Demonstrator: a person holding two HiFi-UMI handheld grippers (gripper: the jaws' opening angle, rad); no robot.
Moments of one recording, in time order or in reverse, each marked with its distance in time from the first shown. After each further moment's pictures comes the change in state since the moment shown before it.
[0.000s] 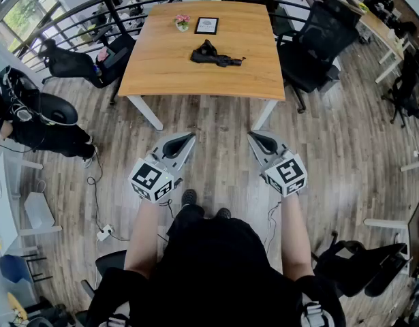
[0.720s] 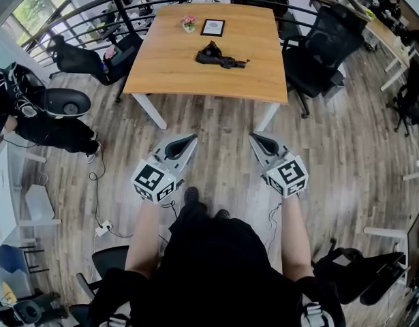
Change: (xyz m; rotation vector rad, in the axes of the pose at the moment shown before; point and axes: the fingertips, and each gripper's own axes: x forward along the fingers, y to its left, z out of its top) left arm 0.001 -0.020 0.000 0.019 0.003 0.036; right arm -0.015 -0.003 -0.004 0.007 -0.026 0.025
